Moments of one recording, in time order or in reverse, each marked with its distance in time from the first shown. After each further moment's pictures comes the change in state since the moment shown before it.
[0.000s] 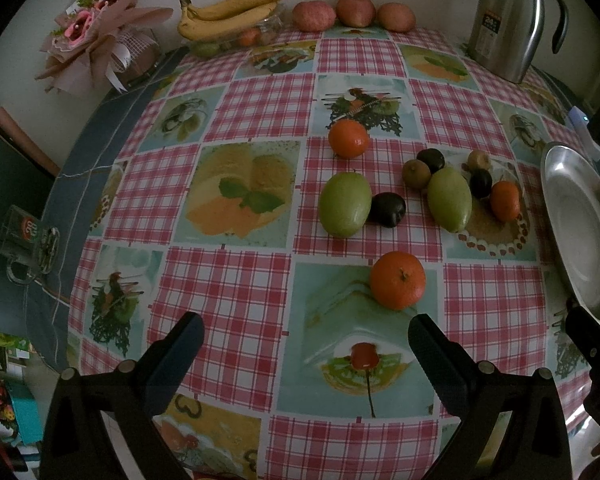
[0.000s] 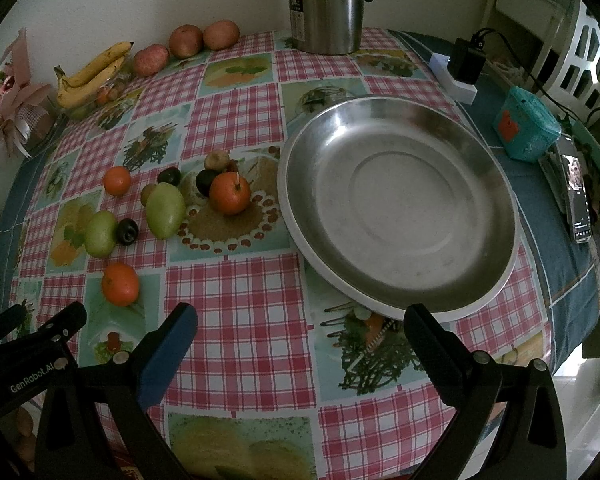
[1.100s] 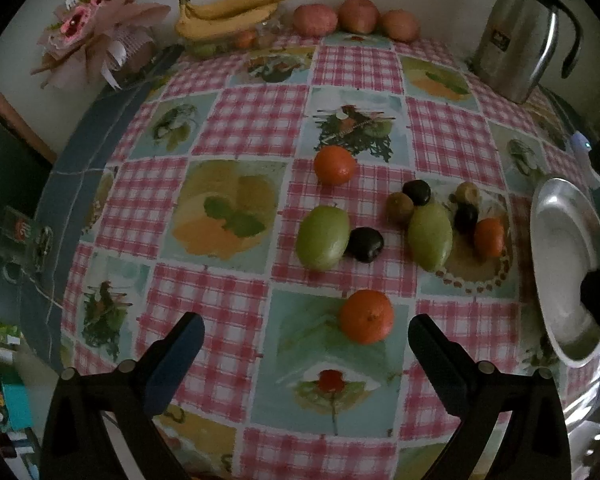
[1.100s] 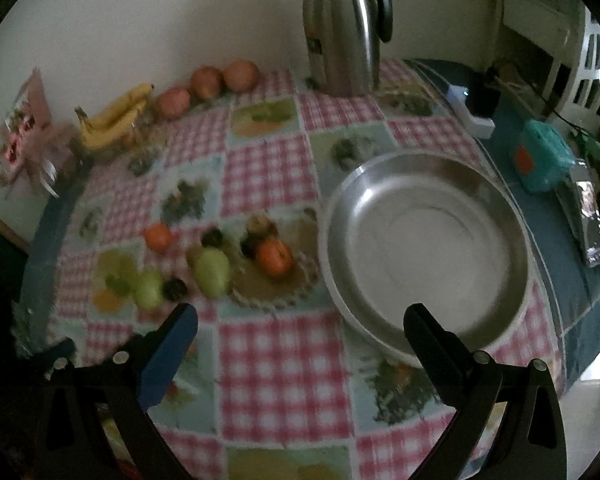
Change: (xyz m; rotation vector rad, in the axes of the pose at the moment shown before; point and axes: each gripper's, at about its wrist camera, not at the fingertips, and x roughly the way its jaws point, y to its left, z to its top) left arm -0.005 -0.014 0.036 -0.057 0.058 -0.036; right arm -0.029 0.010 0.043 0.050 -0.079 0.121
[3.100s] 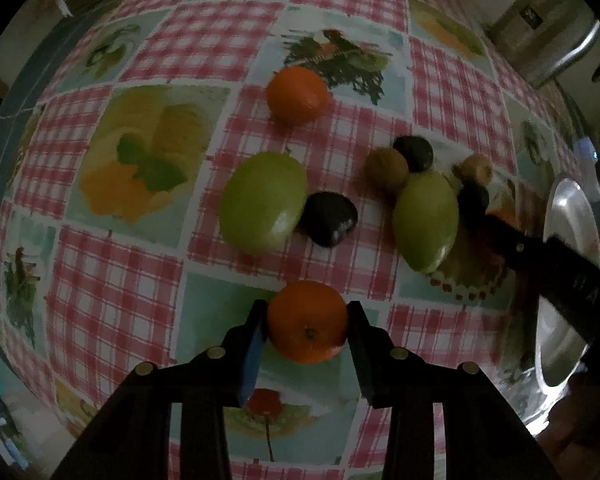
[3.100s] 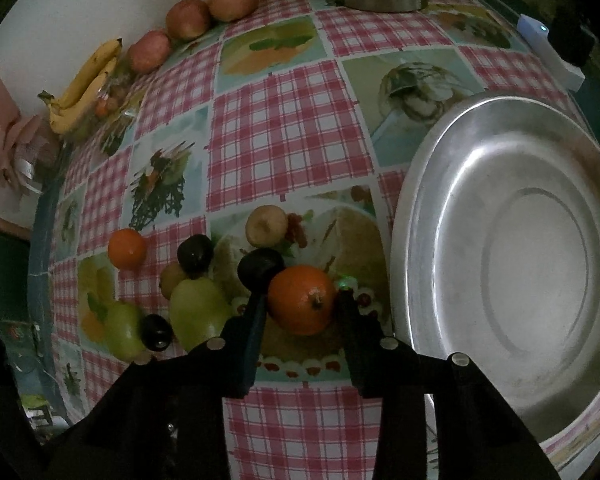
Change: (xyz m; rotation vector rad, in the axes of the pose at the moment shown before) left arm 0.092 -0.005 0.027 -0.091 0.209 -0.156; right arm 0.124 0.006 0.038 0.053 0.255 0.091
